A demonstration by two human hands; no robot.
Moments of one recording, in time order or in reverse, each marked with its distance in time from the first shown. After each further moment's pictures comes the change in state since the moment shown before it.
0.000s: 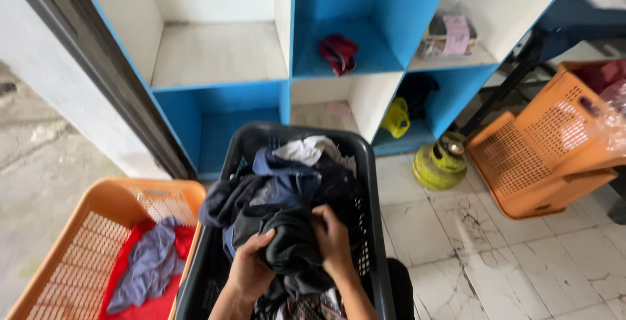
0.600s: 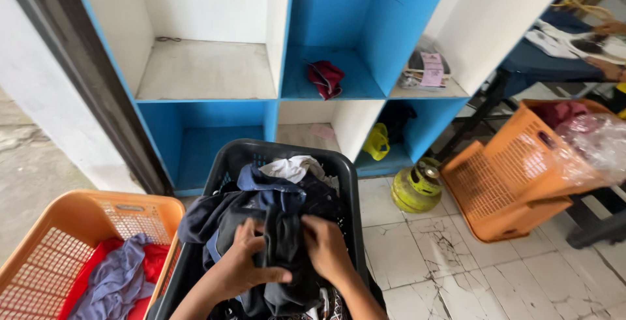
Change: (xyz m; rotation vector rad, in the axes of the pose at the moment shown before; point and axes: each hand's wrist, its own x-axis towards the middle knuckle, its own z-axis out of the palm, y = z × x) left_hand -0.013 0.040 0.040 1.474 -0.367 0.589; right_hand 0.019 -0.042 -0.028 -0.405 -0.109 -0.409
